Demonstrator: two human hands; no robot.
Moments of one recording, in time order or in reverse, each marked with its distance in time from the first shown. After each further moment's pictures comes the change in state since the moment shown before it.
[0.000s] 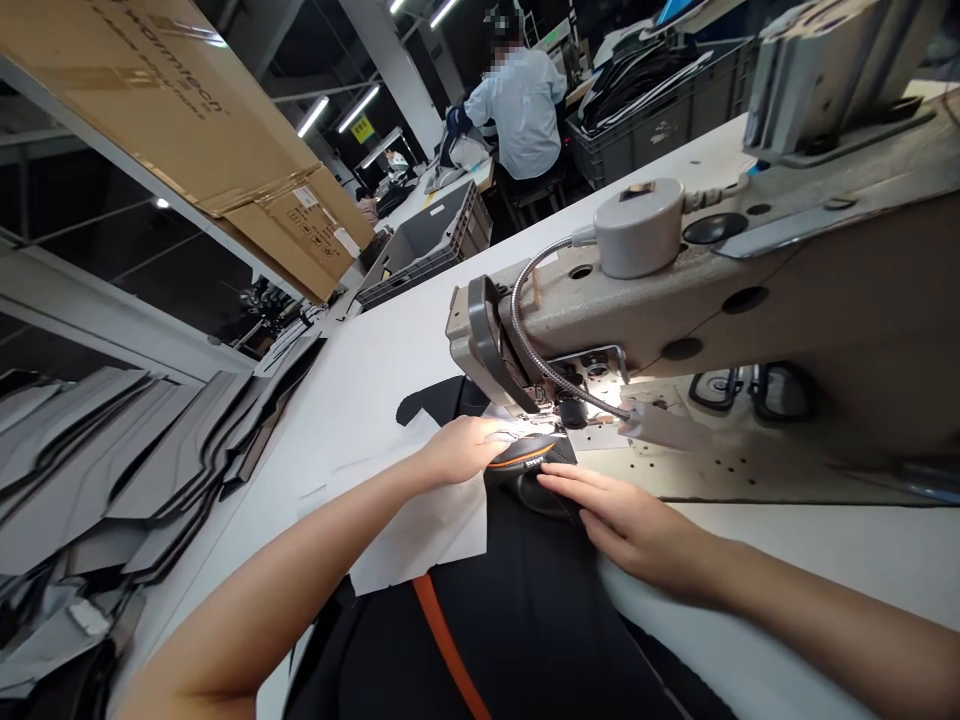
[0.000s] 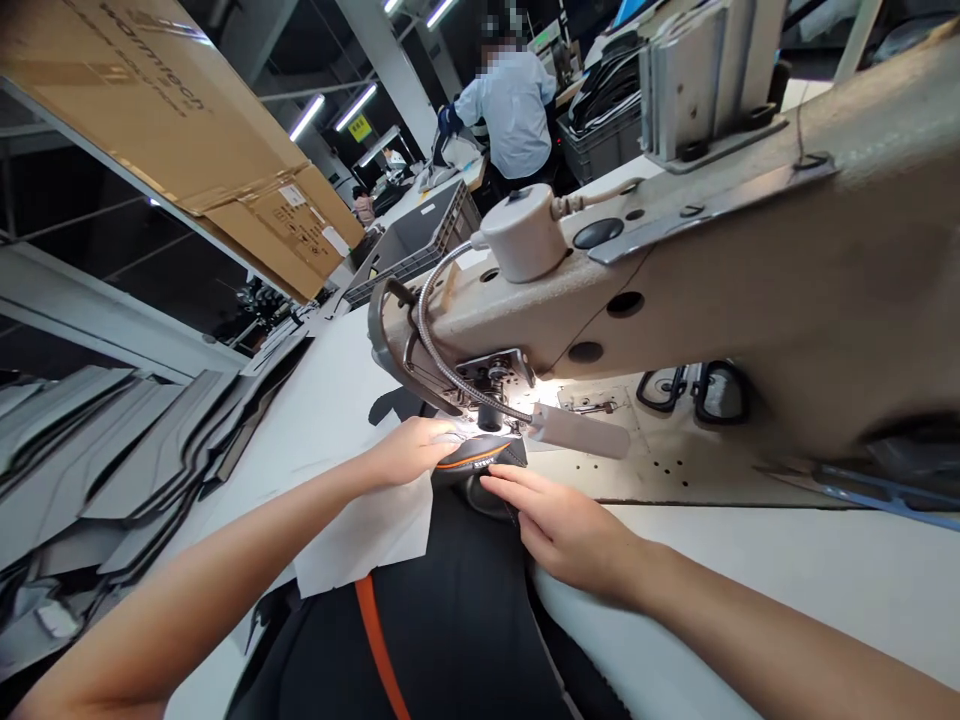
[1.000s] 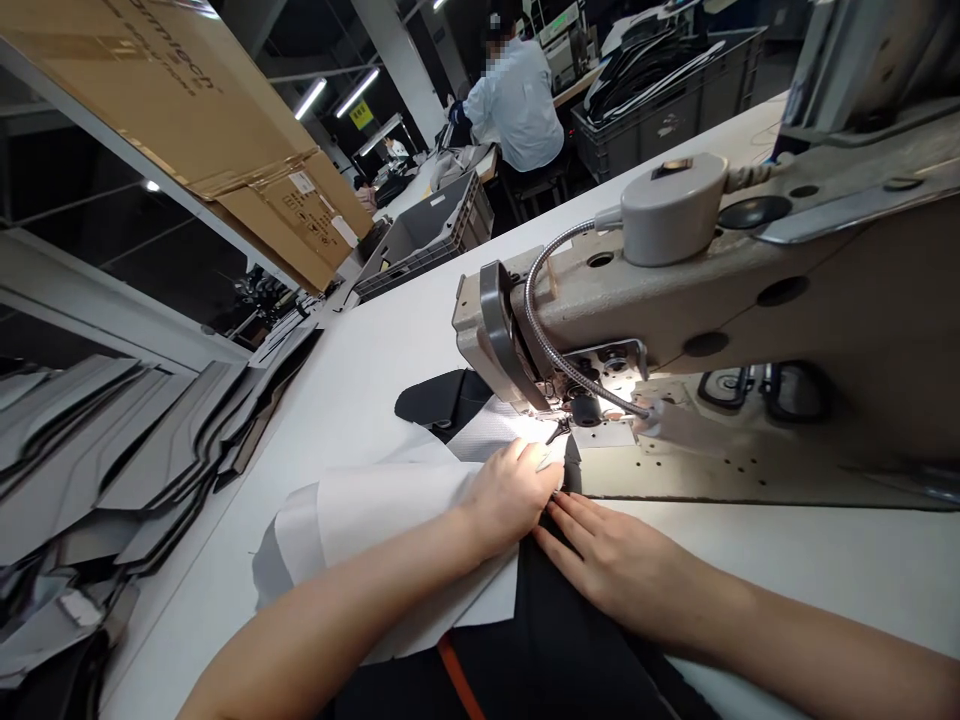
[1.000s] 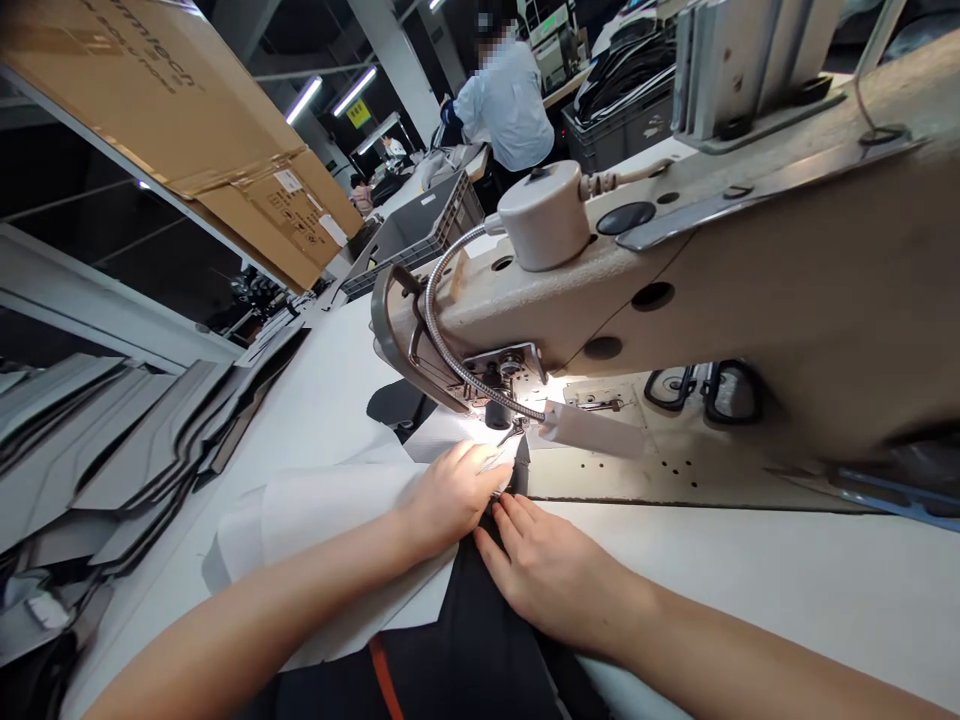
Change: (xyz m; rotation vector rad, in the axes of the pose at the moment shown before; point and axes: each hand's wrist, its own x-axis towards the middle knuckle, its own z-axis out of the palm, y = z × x) left_hand -0.007 0.025 0.073 0.641 0.215 0.260; right_hand -0.005 -0.017 0.036 -0.729 0.135 -0.400
